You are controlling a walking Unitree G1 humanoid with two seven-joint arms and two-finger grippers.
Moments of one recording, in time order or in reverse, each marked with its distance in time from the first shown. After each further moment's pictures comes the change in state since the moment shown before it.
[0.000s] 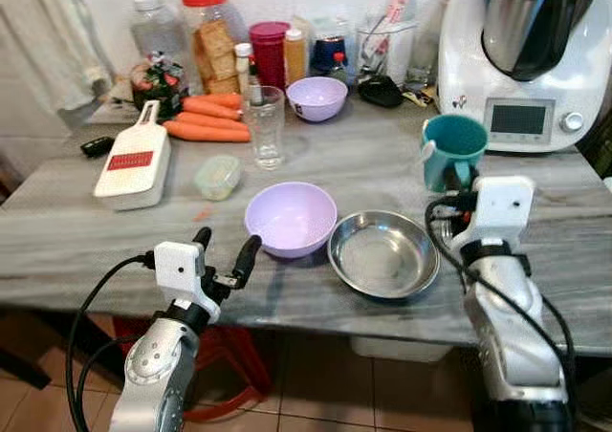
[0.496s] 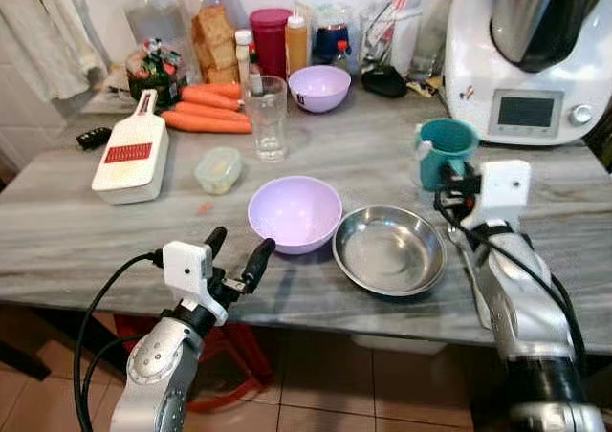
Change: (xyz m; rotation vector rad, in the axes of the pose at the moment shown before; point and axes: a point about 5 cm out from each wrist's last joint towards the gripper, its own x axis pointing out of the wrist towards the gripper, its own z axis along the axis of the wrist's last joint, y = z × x) left arm 0.001 -0.008 0.001 -0.024 0.000 -0.099; right arm 0.033 -0.012 -0.019 0.046 0.104 0.151
